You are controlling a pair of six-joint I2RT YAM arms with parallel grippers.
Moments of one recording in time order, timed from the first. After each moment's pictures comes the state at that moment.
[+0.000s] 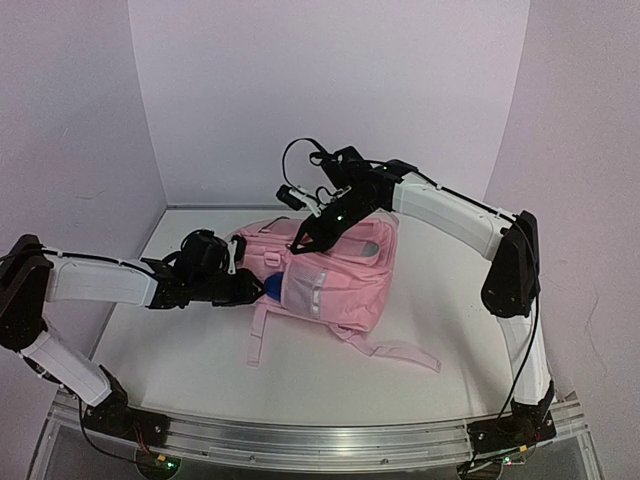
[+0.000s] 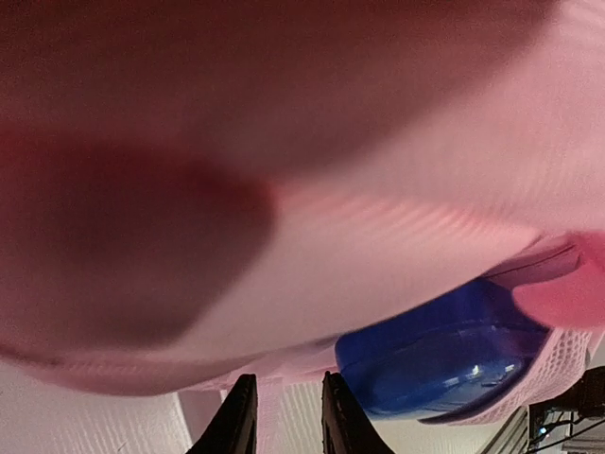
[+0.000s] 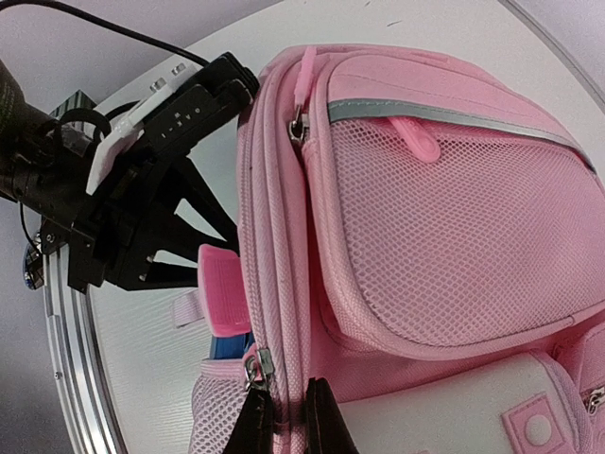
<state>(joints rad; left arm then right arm) -0.72 1.45 0.74 0.04 0.09 -0.68 0.79 2.21 2.20 -0.88 -0.48 -0.20</state>
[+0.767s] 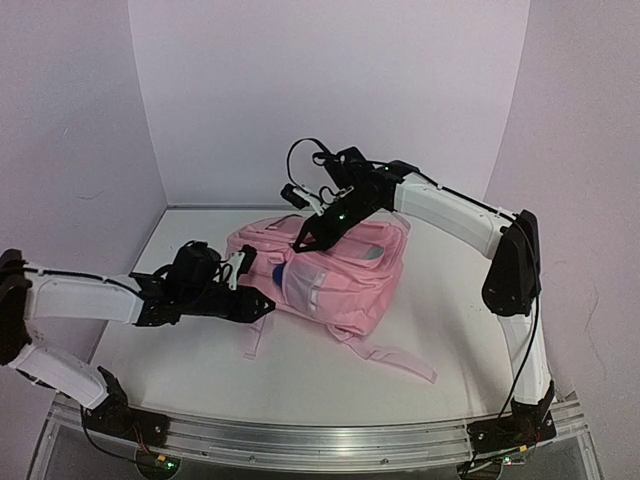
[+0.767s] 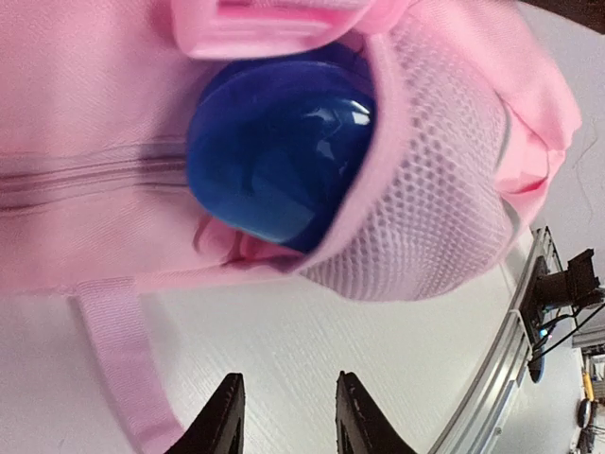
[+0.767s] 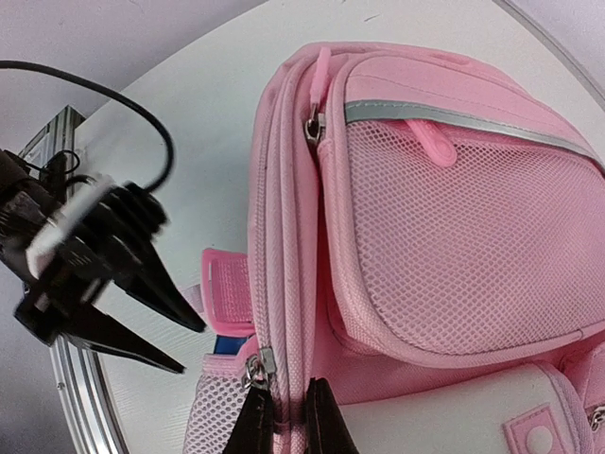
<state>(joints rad) -0.80 1.34 0.65 0.10 0.21 -0.52 0.77 2.21 2.18 -0.87 -0.47 -0.16</state>
